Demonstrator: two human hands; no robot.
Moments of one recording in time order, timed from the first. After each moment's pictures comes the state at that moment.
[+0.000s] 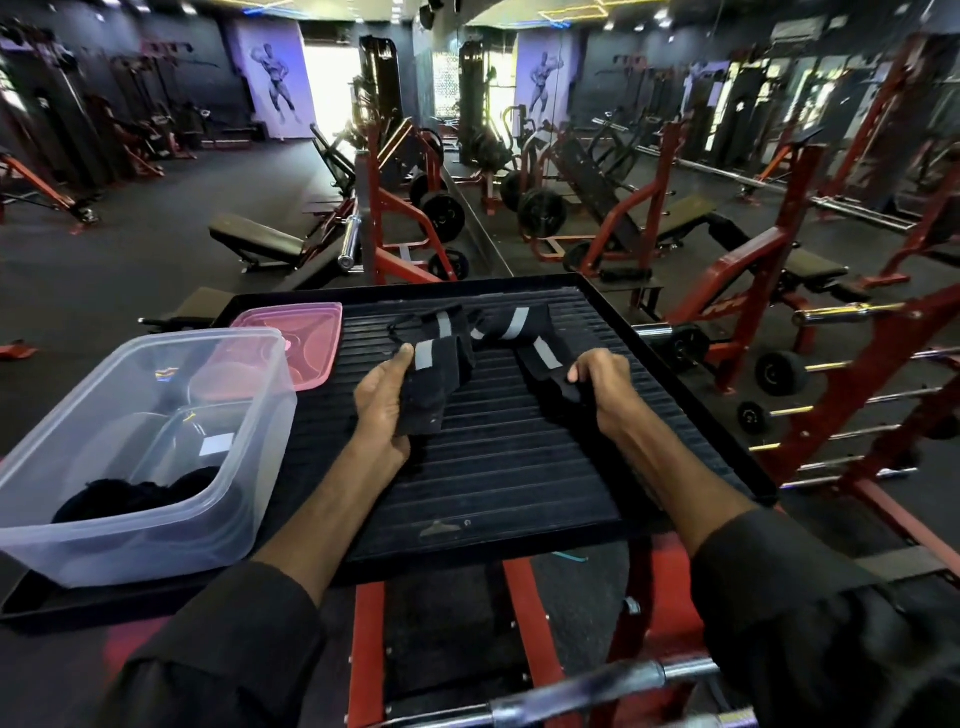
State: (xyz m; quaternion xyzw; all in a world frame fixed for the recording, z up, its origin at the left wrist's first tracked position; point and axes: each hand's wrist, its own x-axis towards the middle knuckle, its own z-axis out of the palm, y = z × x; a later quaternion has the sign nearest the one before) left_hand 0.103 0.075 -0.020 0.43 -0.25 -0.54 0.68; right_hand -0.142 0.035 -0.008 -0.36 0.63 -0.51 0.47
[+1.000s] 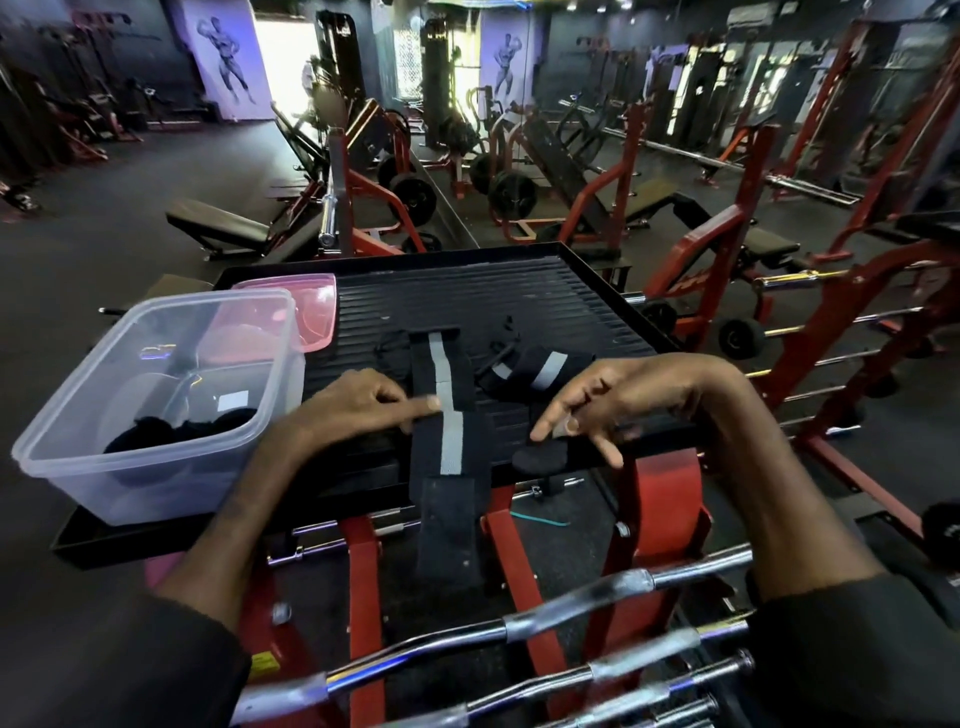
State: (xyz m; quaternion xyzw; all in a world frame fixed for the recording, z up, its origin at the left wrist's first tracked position) left_hand 0.178 0.167 0.012 0.55 -0.78 -0.26 0.16; right_hand -0.154 0.175 0.066 -0.77 0.39 0.01 0.50
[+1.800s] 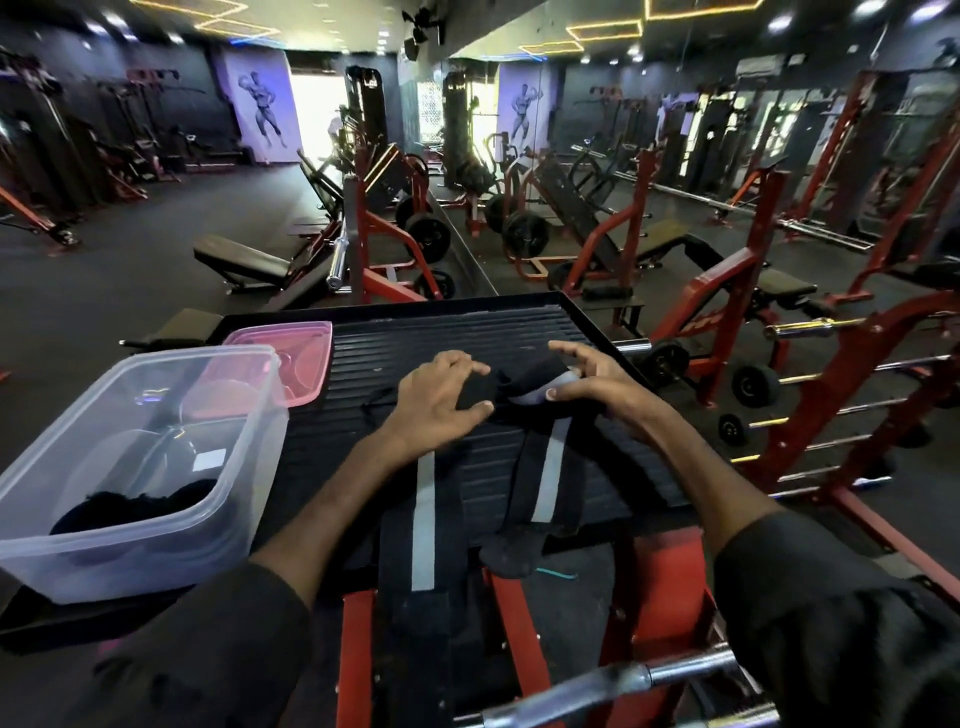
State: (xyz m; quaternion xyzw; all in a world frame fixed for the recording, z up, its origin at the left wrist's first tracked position) left_hand 0.077 0.082 0.015 0.54 -0.81 -0.08 0.23; right_hand -0.185 0.051 0.012 -0.65 0.47 -0.38 0.46
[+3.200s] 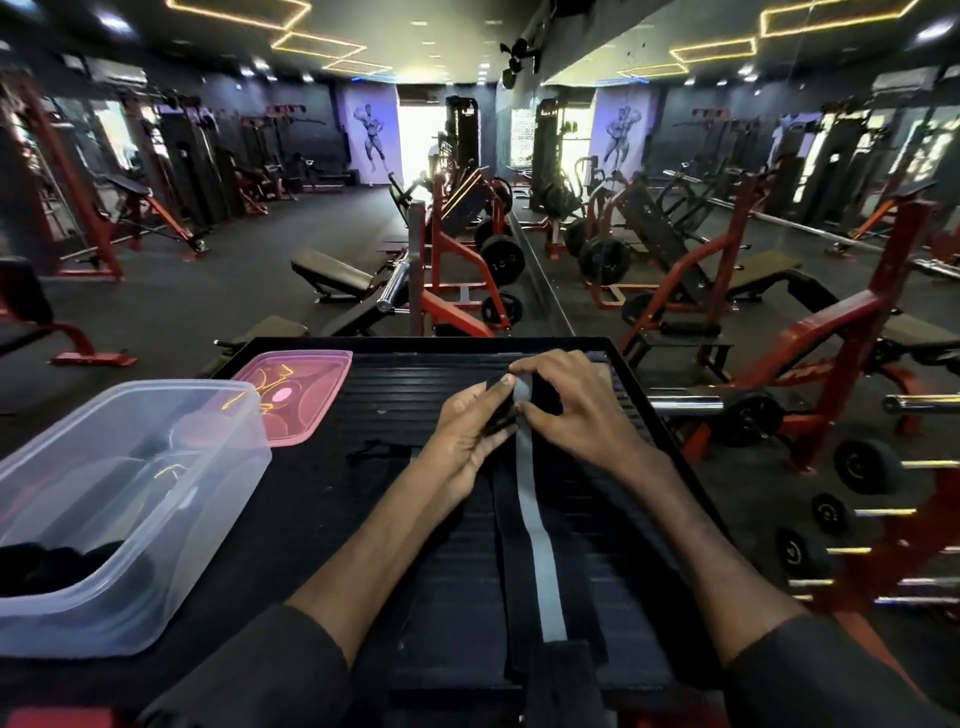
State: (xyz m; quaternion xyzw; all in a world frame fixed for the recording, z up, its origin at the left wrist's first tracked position) left_hand 0.000 0.014 0.012 0.40 -0.39 -0.58 0.59; right_hand -0.162 -0.031 0.027 -0.86 0.37 -0.35 0.06
